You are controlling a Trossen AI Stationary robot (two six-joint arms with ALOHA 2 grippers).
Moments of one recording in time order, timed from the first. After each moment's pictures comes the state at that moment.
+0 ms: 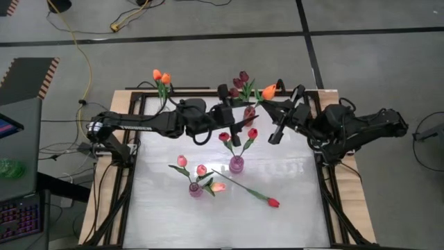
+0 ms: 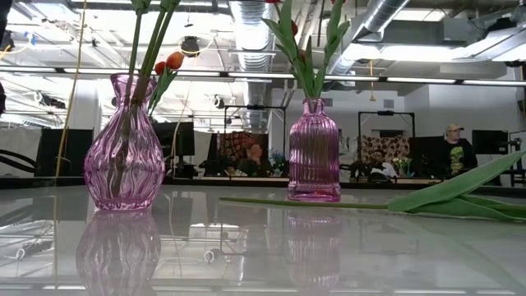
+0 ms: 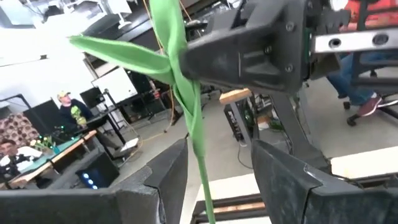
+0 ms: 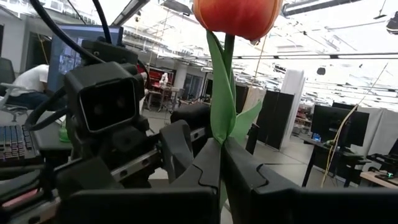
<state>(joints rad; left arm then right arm) 0.00 1.69 1.64 0.13 -0.29 0.44 0.21 1.07 1.12 0.29 0.65 -0.43</state>
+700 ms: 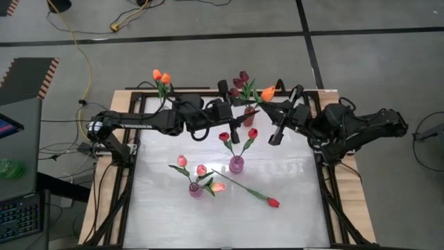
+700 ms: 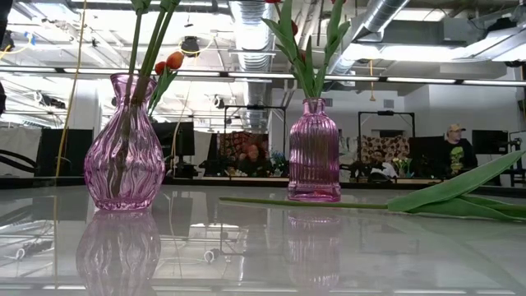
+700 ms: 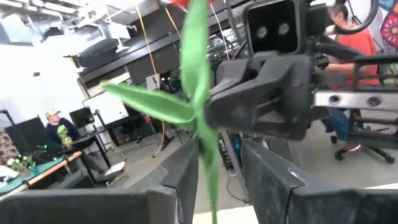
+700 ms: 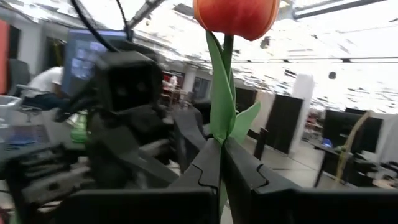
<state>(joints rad) 0.02 1.69 1.64 0.24 -0.19 0.40 0.21 1.07 1.12 0.29 0.61 -0.42</state>
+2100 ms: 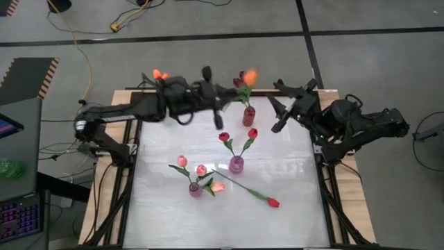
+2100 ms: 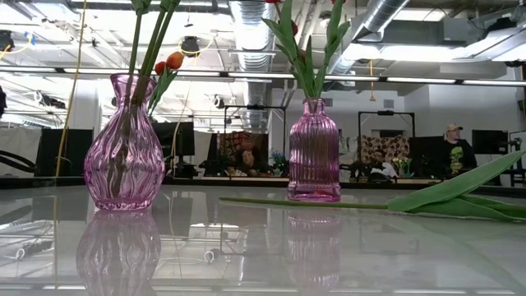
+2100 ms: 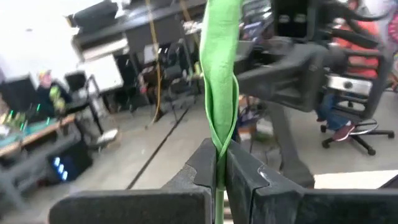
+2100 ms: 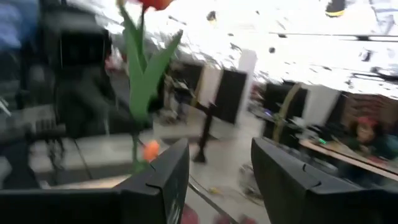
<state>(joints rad) 0.11 1.56 1.64 0.00 -0.13 0.26 0.21 1.05 1.17 0.22 0.85 -0.45</state>
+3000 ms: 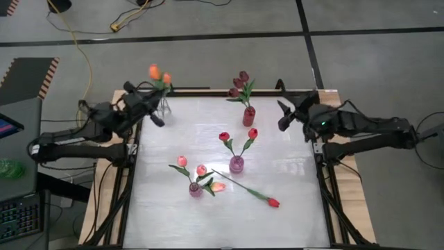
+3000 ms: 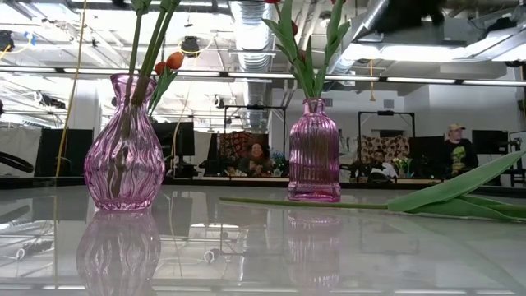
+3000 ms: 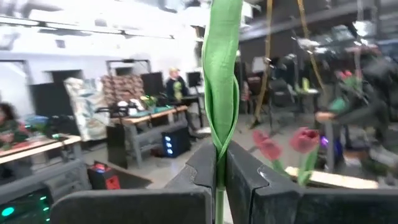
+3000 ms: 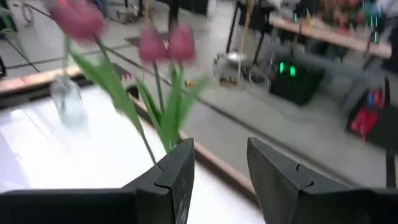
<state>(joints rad) 0.20 0.66 0.71 0.22 -0.50 0.25 -0.04 0.82 0.92 -0.41 0.83 0.10</state>
